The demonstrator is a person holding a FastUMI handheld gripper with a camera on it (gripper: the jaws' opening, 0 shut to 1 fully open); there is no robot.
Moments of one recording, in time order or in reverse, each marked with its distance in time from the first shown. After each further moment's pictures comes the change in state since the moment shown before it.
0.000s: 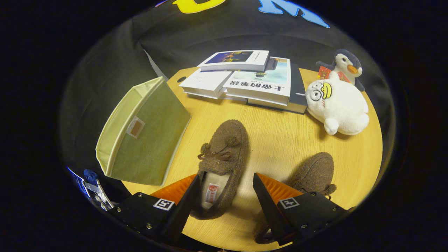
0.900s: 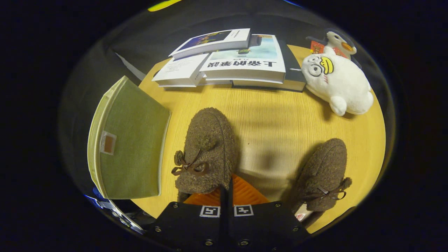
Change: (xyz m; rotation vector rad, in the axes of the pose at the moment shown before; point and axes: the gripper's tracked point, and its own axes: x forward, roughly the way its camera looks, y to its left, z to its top) arm 0.010 0.000 0.010 0.190 0.111 -0.038
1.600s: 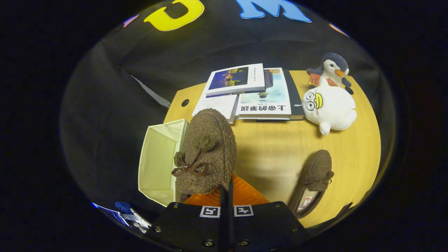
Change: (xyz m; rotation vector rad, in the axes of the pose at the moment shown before) arm -0.118 0.098 0.052 0.058 -0.118 0.110
